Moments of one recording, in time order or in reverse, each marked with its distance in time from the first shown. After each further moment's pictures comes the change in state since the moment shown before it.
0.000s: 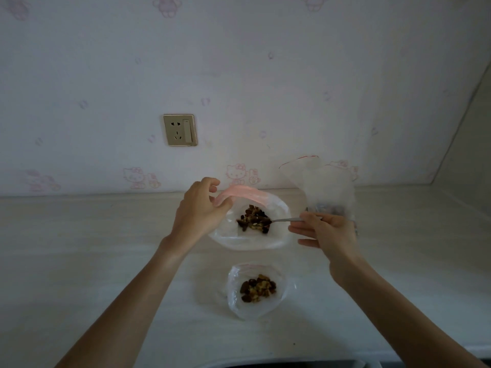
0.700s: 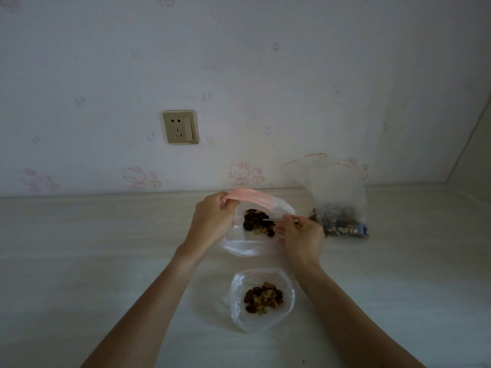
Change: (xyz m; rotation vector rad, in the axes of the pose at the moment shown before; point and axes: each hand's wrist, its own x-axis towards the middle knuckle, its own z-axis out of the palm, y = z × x) left_hand 0.010 -0.006 0.034 -0.186 -0.064 -0.117; right_hand 0.032 0.047 0.066 -0.211 0.223 -0.146
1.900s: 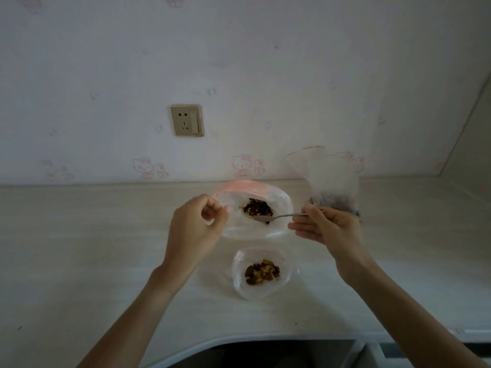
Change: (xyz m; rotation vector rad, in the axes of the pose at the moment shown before) left_hand -0.088 -0.001 -0.040 0.083 0.239 0.262; right_hand -0.028 -0.026 -0.090 0.329 -0.340 0.028
